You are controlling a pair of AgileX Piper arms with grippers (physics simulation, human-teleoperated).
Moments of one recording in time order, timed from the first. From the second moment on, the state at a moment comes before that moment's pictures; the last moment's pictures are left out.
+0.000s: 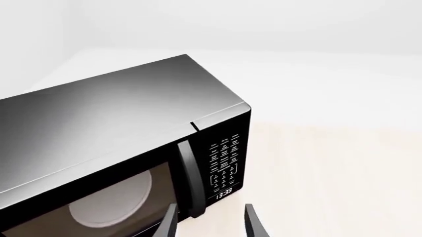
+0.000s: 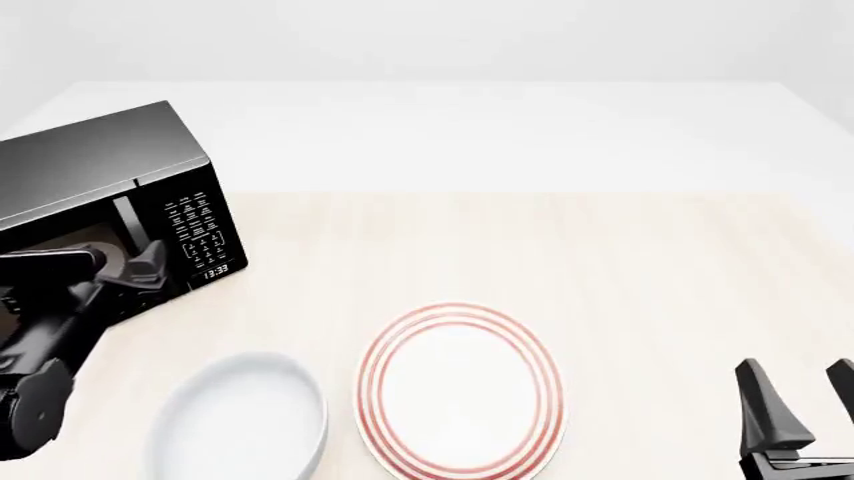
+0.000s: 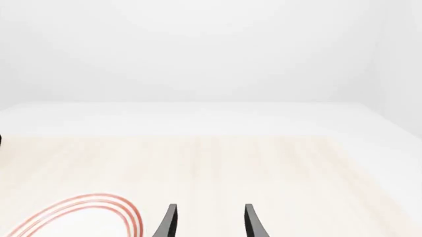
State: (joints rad) left arm 0.12 1.28 -0.36 -0.68 0.03; right arm 0.00 0.01 -0.01 0.00 0.00
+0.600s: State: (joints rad) left arm 0.14 1.46 -0.42 -0.74 0.02; right arm 0.00 0.01 -0.01 0.00 0.00
